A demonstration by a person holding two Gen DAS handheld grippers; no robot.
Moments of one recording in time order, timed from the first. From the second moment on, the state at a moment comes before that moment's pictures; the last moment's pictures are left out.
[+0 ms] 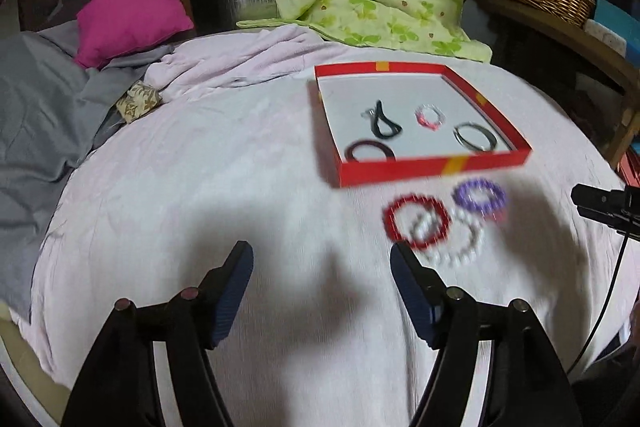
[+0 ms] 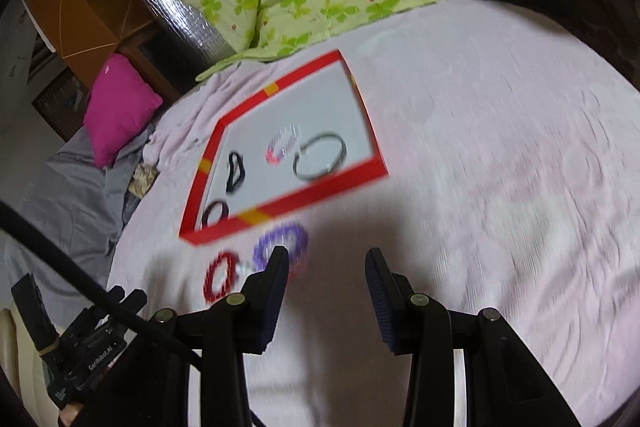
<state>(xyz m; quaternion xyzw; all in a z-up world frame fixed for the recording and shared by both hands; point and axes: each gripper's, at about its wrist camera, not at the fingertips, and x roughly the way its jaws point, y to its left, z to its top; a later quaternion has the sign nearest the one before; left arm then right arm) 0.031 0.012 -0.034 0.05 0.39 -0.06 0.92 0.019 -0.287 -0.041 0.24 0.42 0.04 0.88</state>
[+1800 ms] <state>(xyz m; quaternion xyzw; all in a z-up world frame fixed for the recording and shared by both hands) 0.028 -0.011 -0.042 0.10 0.39 -0.03 0.91 0.012 -0.243 -0.051 0.17 0.45 0.08 0.87</state>
